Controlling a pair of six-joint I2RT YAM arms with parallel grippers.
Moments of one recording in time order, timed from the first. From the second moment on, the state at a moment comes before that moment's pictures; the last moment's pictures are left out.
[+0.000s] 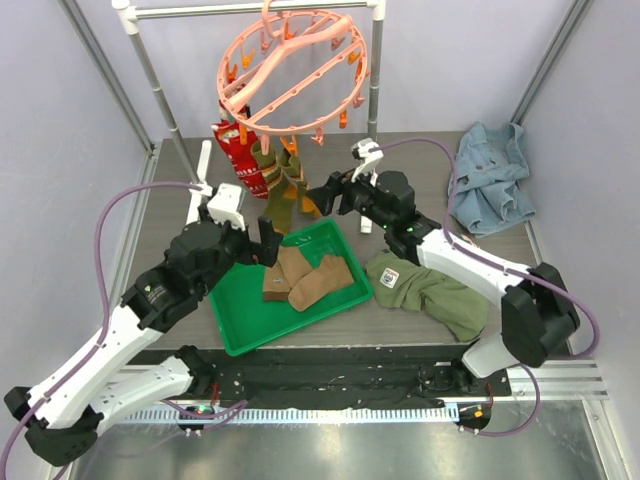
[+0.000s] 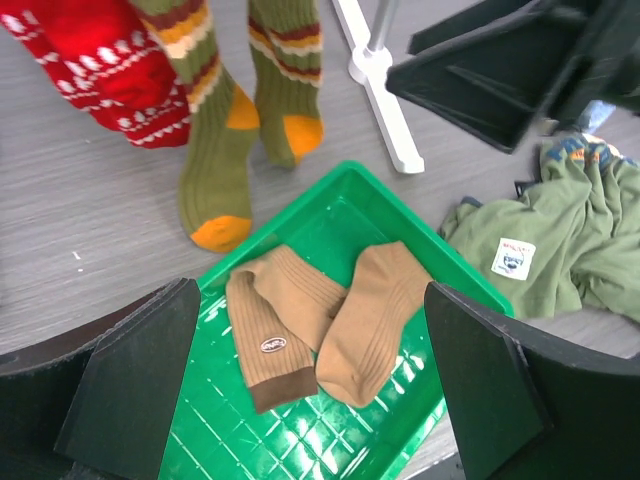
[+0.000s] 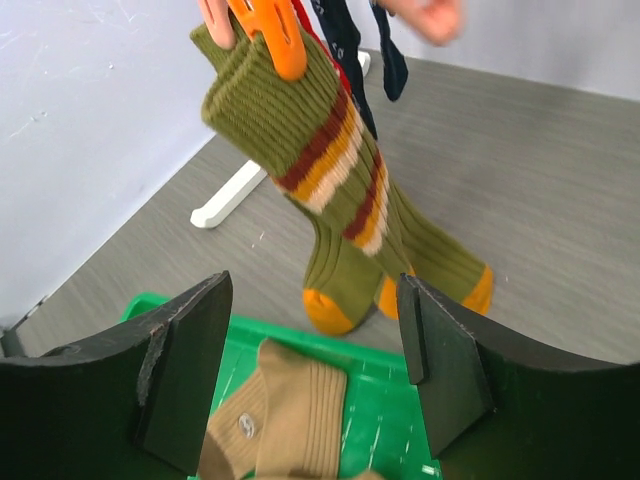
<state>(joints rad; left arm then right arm) -0.76 0.82 1.01 -0.49 -0.31 -0.26 0.64 1.46 1.03 0.37 -0.13 0.32</state>
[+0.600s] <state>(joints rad) -0.76 0.76 0.97 -0.44 -0.36 -0.26 0.68 1.74 1.11 0.54 -0.06 0.24</state>
